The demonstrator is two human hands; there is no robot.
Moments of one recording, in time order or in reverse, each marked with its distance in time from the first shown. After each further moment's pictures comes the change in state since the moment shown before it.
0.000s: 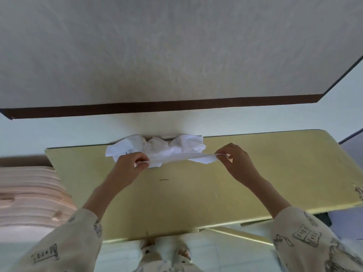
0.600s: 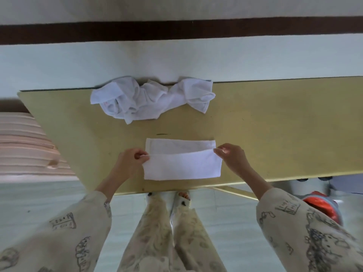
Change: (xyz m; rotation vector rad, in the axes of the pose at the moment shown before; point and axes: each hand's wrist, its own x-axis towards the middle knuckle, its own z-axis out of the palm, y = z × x) left_hand -0.034 -0.085 0.120 -0.026 -0.225 -0.440; right_hand -0.044 0.086 0.110 0.170 -0.347 0.604
